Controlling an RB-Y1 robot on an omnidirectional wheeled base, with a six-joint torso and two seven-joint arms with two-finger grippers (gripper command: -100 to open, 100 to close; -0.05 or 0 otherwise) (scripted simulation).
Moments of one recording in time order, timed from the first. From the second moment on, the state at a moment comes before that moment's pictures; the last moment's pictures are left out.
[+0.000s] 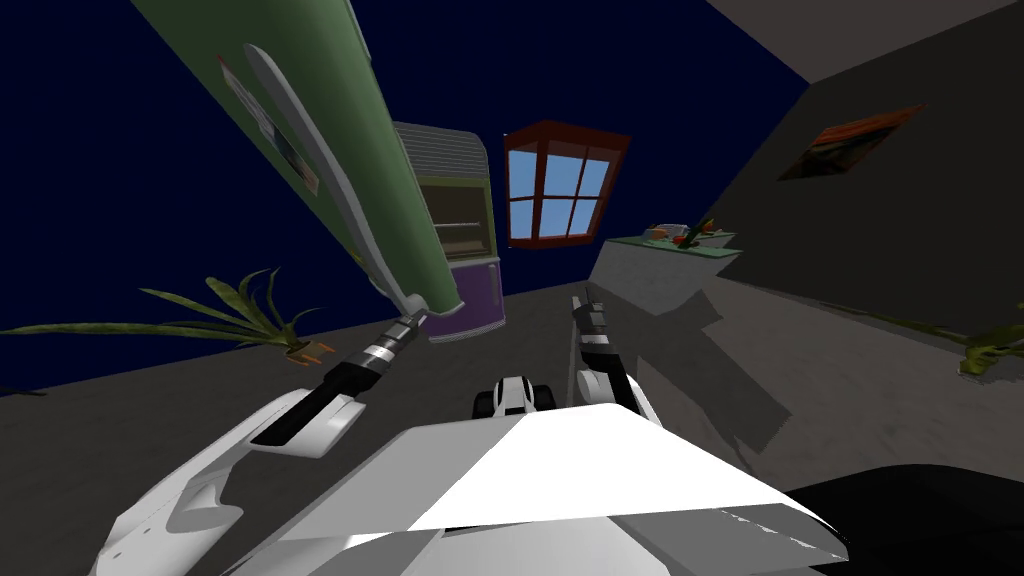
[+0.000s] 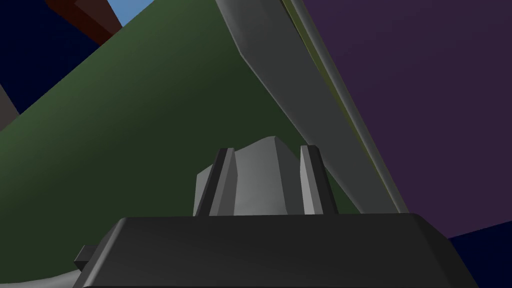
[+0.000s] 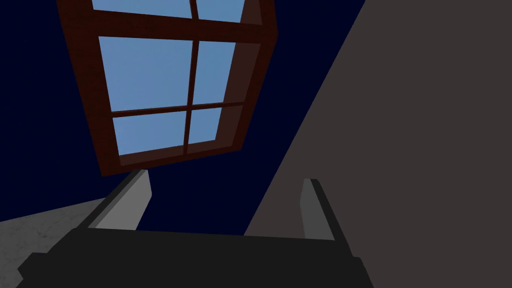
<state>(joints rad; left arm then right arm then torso) 0.58 0.86 0.14 -2.25 0.20 0.02 0.13 0.50 0.01 0.03 -2.21 0.08 -0.36 -0.06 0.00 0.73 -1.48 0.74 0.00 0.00</state>
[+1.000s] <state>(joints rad) 0.55 0.93 0.13 -2.13 0.24 -0.06 0.17 0.50 0.01 0.03 -2.21 0.08 -0.36 -0.06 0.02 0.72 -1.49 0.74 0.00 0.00</state>
